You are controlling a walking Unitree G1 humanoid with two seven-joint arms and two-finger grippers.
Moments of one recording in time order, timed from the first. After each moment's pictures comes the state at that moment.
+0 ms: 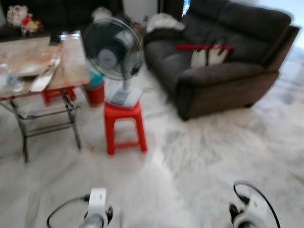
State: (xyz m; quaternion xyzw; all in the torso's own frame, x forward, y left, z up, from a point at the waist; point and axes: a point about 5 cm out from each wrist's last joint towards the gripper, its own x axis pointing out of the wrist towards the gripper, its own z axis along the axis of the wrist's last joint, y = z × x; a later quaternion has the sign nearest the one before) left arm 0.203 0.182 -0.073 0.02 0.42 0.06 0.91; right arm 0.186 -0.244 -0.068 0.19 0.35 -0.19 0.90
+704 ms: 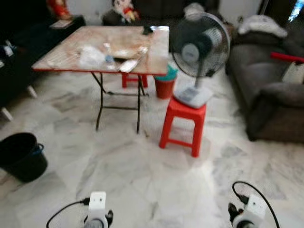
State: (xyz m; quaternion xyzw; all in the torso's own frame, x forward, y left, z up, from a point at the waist) left arm 0.208 0.176 -0.071 0.02 0.41 0.05 0.91; right arm 0.182 -0.247 -0.069 0.19 0.35 -0.19 0.90
